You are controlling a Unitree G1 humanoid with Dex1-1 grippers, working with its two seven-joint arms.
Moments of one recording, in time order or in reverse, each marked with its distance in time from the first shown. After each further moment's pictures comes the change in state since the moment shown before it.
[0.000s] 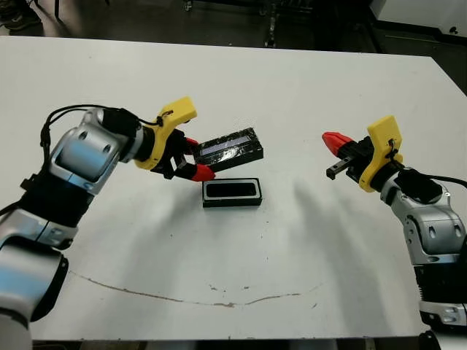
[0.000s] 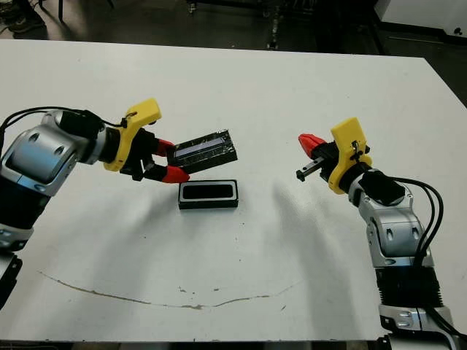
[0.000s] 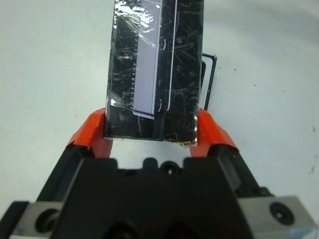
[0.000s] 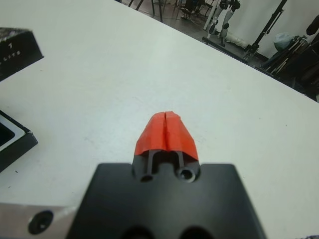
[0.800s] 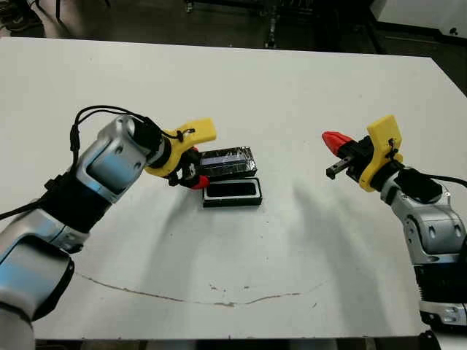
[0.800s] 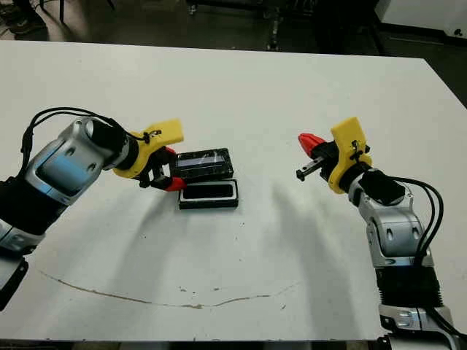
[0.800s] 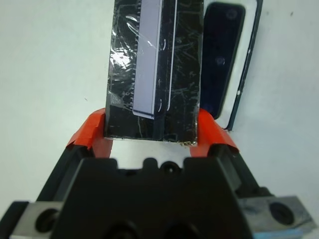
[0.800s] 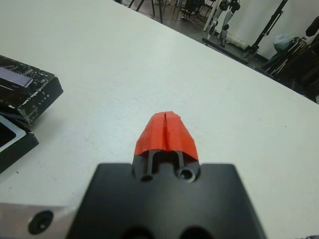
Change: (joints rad) left arm -0.066 -0.069 -0.146 -0.032 0.137 0.189 0.091; right arm 0.000 0.000 -0.001 -0.002 -0.001 0.001 0.000
